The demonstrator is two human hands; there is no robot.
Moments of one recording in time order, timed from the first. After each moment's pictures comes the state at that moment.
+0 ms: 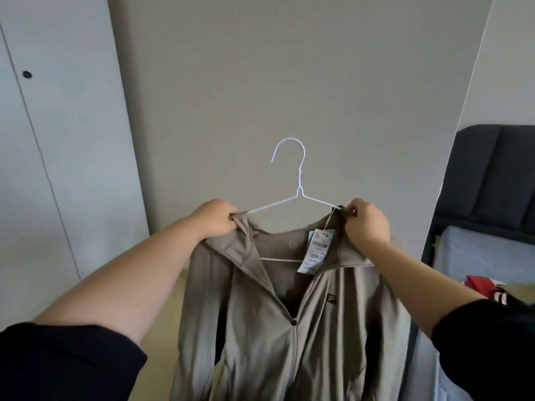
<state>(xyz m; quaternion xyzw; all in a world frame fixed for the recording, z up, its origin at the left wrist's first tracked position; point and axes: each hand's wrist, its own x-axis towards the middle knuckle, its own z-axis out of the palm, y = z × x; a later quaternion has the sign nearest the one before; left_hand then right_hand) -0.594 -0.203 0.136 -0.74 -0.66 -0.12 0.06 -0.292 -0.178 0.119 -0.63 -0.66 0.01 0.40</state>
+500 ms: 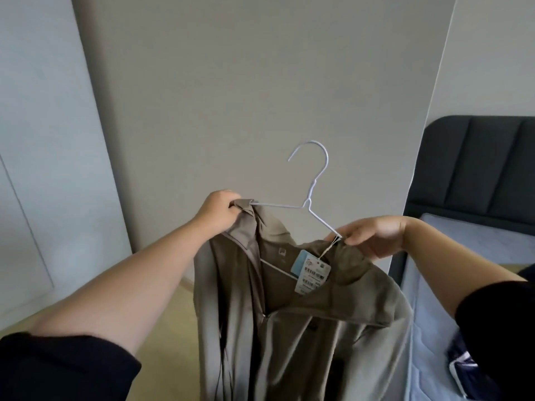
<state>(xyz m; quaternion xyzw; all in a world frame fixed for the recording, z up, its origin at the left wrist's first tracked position) -0.539 -0.192 0.123 -0.74 -0.56 -0.37 0.01 -0.210 -0.191 0.132 -0.38 -0.65 0.65 0.06</state>
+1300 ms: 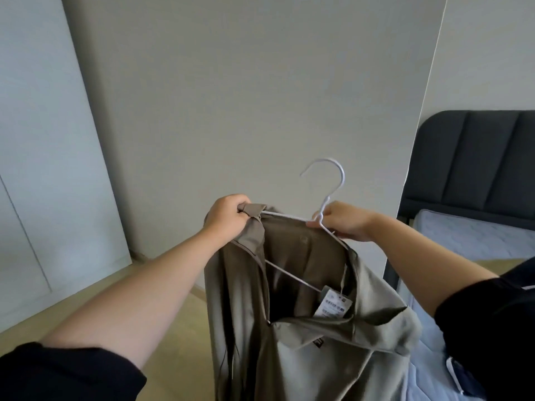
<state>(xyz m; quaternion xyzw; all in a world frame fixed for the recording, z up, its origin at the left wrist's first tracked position) -0.506 -0.190 0.106 -0.69 -0.59 -0.43 -0.05 -0.253 -0.192 0.134 -0.48 -0.74 0.42 0.21</state>
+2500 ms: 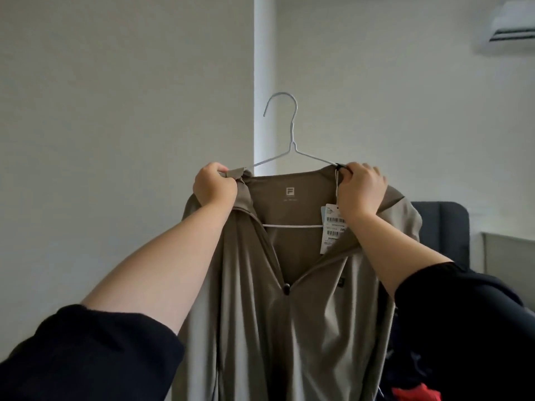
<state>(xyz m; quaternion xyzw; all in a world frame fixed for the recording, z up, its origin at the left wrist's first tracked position) -0.270 -0.314 0.340 -0.57 -0.43 -0.70 -0.07 -0.052 -0.411 0.326 -0.60 -0.41 -0.37 0.58</state>
